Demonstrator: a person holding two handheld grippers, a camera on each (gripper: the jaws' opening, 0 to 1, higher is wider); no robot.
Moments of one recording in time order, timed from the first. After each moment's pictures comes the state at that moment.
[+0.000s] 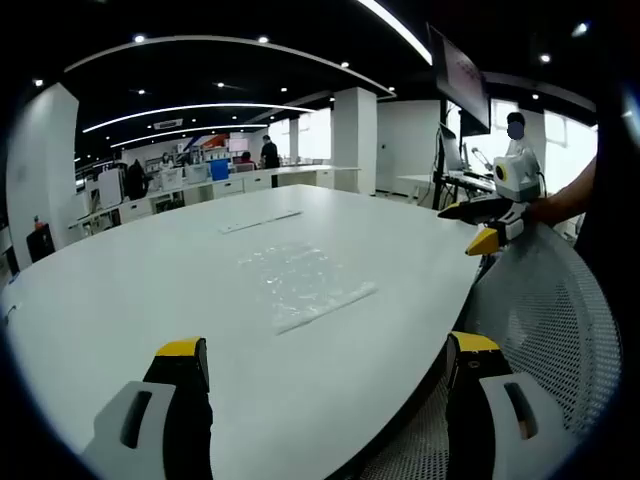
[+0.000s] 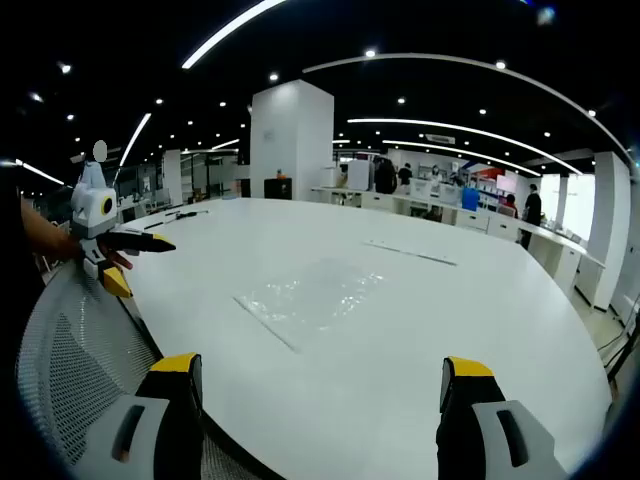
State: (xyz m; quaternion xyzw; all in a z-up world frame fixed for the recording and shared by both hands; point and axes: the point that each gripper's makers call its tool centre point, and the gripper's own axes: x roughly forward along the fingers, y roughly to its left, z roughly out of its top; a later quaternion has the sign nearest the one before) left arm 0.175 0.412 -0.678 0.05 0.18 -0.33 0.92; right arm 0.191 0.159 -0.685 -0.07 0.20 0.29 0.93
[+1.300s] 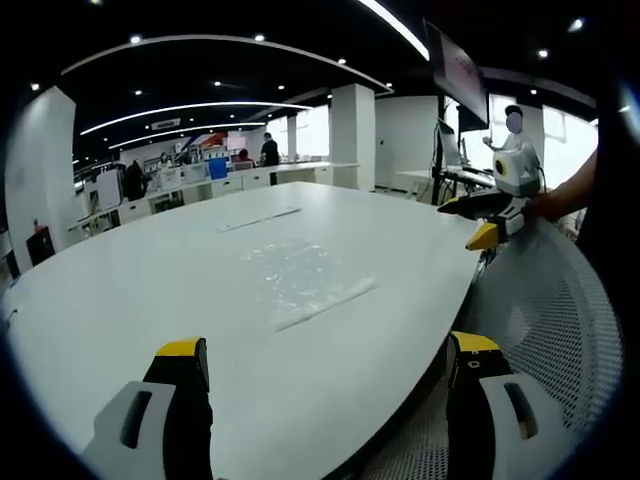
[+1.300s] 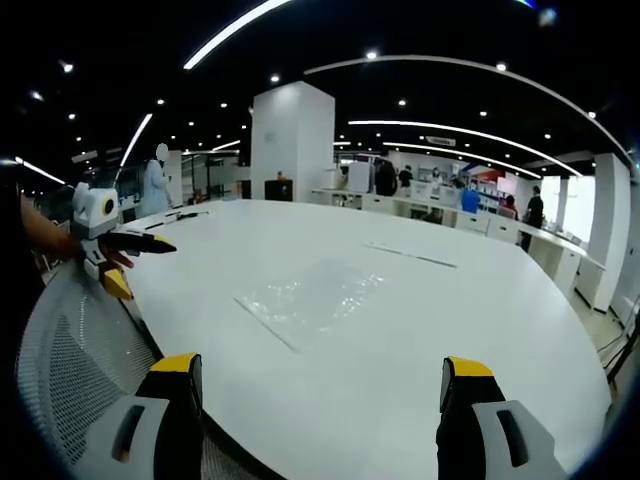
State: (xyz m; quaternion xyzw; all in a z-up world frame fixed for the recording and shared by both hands) left arm 0.173 0.413 -0.679 0.06 0.18 -0.33 0.92; right arm 0.189 0.160 -0.682 -0.07 0.19 0.29 0.94
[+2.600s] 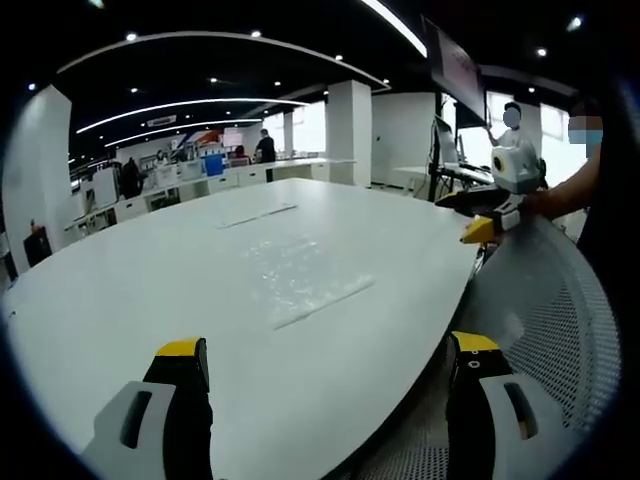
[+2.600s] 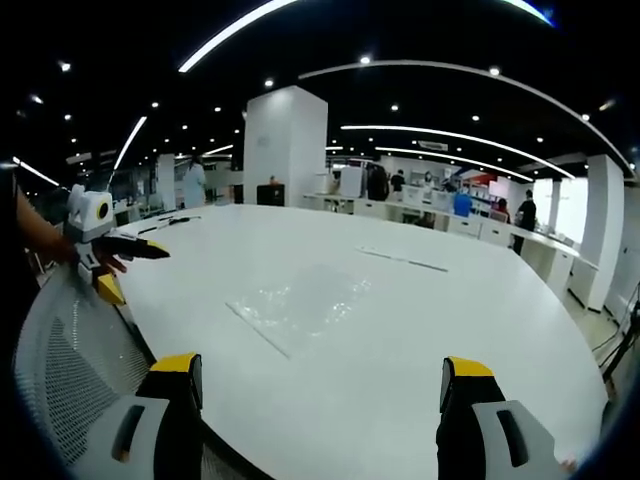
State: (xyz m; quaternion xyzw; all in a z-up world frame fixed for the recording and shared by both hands) left arm 0.172 0.411 -0.680 0.06 0.19 -0.34 0.92; right arm 0.193 0.153 -0.679 -0.07 0.18 0.27 0.94
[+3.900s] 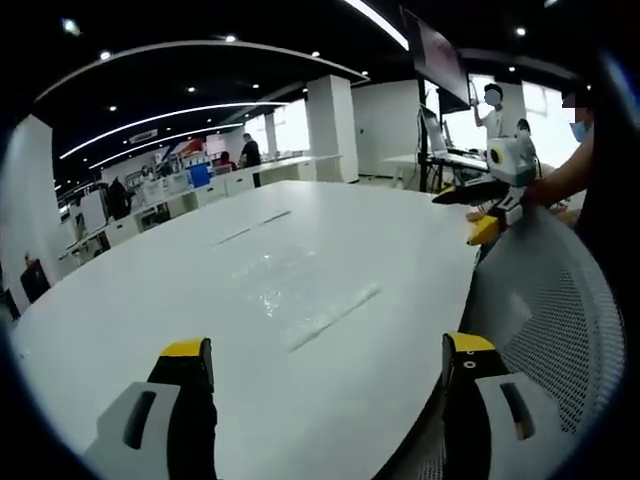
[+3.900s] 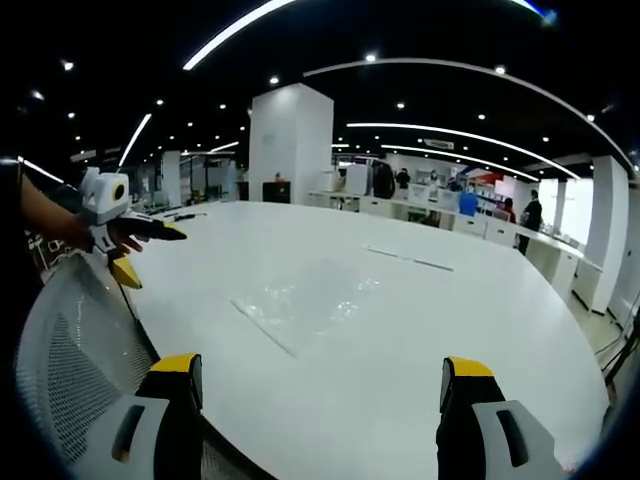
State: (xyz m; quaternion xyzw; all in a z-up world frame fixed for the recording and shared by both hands) left arm 0.198 0.408 -0.667 0.12 0.18 -0.37 0.90; right arm 0.193 0.158 -0.681 -0.08 0.18 0.29 0.94
